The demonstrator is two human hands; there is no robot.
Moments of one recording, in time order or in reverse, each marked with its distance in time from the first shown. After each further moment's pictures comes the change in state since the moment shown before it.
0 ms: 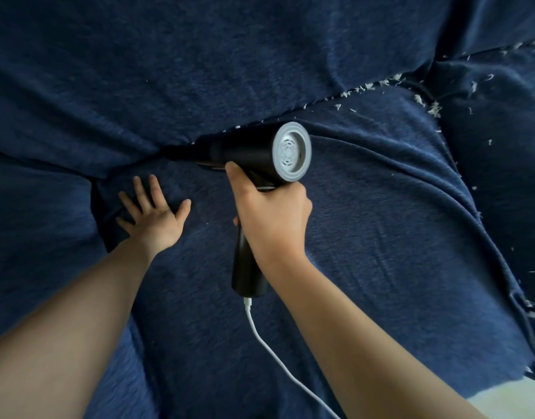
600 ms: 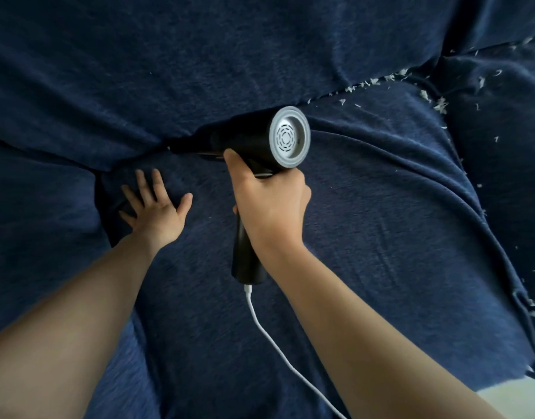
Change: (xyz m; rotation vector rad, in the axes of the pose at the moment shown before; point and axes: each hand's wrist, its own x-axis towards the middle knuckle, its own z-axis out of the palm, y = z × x) left_hand -0.001 -0.003 0.001 -0.015 0.047 0.018; right_hand 0.002 -0.004 0.004 -0.019 -0.021 -0.036
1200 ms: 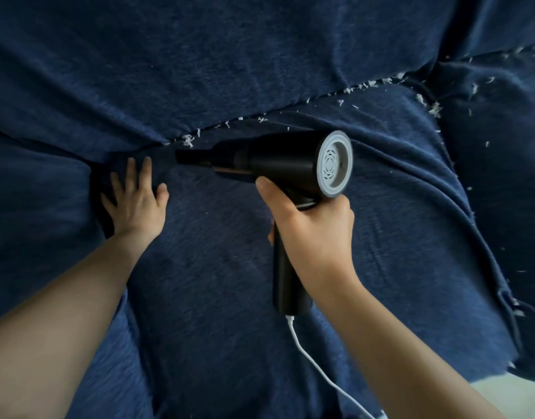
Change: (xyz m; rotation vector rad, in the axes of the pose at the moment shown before) left_hand 0.003 -0.020 -0.007 0.001 0.211 0.088; right_hand -0.024 0.009 -0.057 -0.069 -0.022 -0.048
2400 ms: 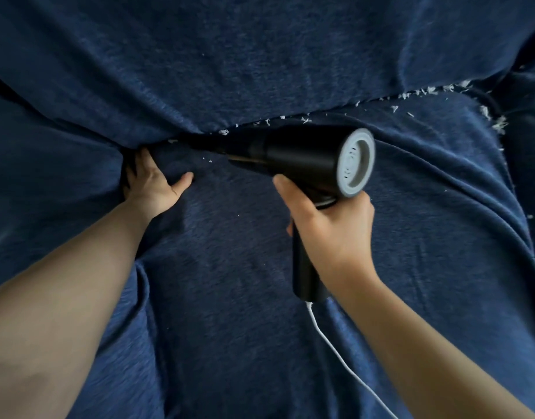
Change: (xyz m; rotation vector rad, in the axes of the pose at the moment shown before) left_hand 0.048 -0.026 -0.007 -0.128 -0.075 -0.189; right_hand 0.029 0.013 0.039 -0.115 -0.042 -0.202
